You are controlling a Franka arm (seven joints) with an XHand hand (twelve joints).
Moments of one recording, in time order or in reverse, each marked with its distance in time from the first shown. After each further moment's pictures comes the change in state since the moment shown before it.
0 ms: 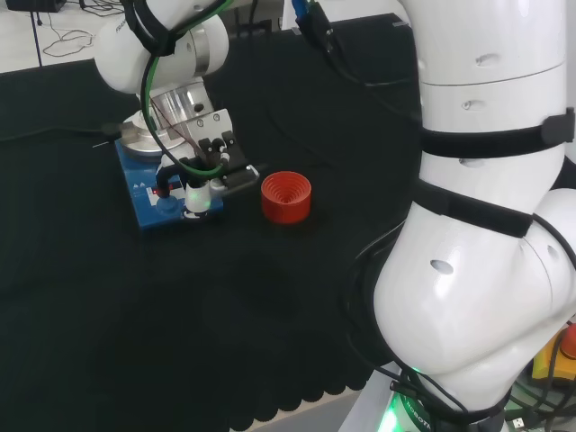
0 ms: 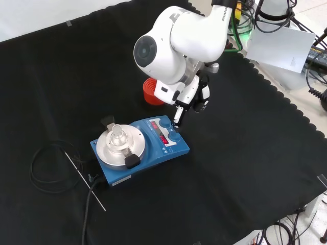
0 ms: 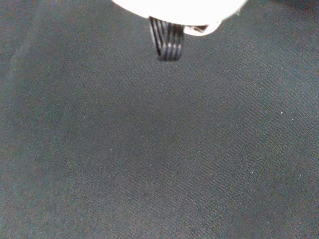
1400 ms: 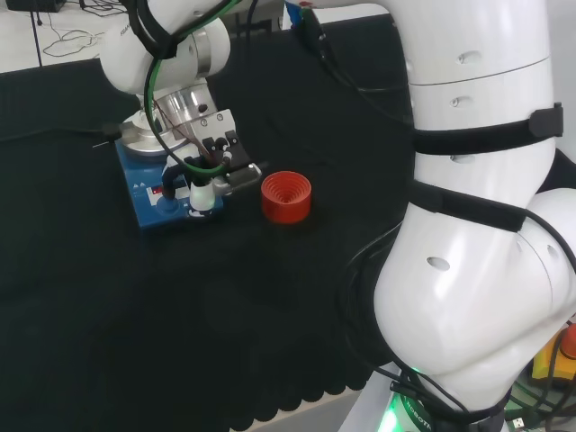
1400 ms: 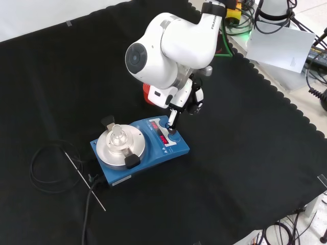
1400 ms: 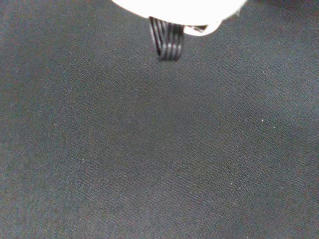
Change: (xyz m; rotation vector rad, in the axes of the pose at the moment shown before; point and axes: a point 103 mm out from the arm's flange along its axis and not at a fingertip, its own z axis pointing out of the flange) arm -0.014 0.015 0.003 0.026 0.003 0.005
